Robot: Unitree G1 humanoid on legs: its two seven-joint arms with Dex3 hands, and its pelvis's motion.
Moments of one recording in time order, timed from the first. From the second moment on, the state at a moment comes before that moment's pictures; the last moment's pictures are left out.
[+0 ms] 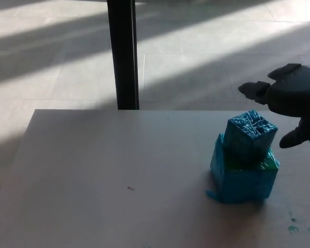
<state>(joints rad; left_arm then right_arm) 0.11 0.77 0.52 0.94 -0.26 0.20 -0.35 -0.91 -0.78 0.45 0.29 -0.93 -0.17 0.54</state>
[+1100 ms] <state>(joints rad) 0.11 0.77 0.52 0.96 -0.26 0.20 -0.35 -0.45 -0.94 -0.34 0.59 -0.68 -0.03 0.22</state>
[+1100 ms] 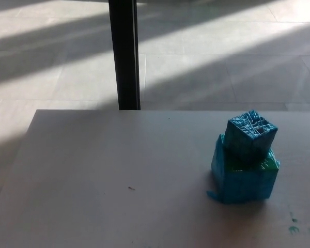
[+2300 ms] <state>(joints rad) 0.12 0.76 0.52 0.96 -0.26 0.20 -0.35 -0.28 -0.43 -1.01 0.83 -0.23 0.01 -0.01</state>
